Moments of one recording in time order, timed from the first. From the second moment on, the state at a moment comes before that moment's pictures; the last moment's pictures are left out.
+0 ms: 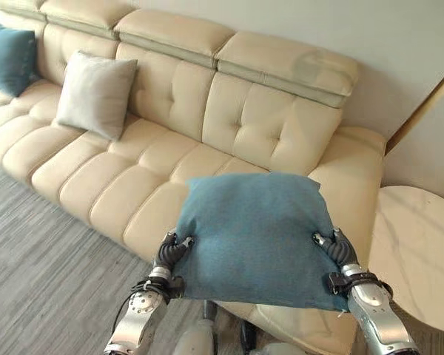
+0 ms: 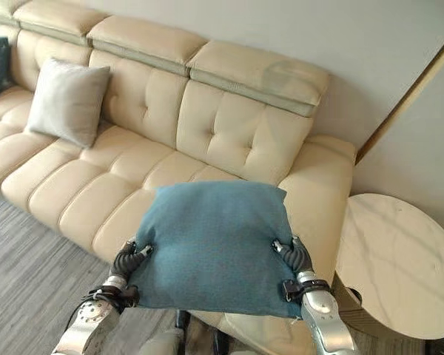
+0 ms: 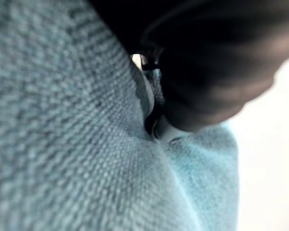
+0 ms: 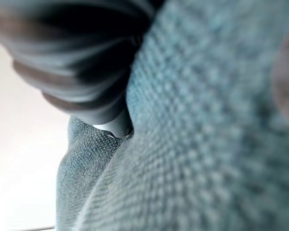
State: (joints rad) left arm 0.12 0.32 -0.23 0.18 -0.37 -0.11 0.09; right arm 0.11 -0.35 0.10 0.15 0.25 -0.08 -0.04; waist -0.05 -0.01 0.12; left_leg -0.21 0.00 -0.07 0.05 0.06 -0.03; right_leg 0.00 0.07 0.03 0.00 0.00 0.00
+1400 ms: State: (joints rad) left arm -0.03 0.46 -0.18 0.21 -0.33 -0.11 0.20; right arm -0.11 -0.22 0.18 0.19 0.17 -0.08 -0.15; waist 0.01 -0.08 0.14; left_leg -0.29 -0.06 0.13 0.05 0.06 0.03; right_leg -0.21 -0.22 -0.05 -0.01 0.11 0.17
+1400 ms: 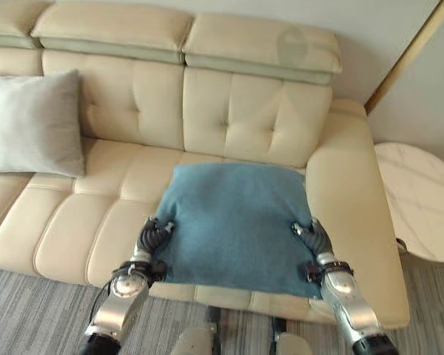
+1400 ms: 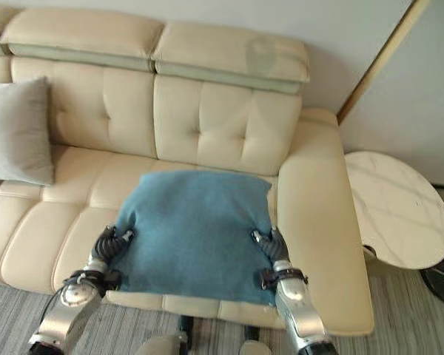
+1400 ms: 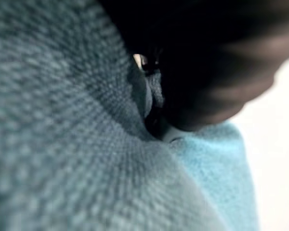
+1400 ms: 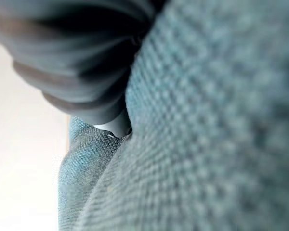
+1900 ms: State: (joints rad) left arm -1.12 0.60 -0.38 0.73 -0.29 -0.19 0.56; right arm -1.16 -0.34 0.30 0.60 0.02 -0.08 -0.56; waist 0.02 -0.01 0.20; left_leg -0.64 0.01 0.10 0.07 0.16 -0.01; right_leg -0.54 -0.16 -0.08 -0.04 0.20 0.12
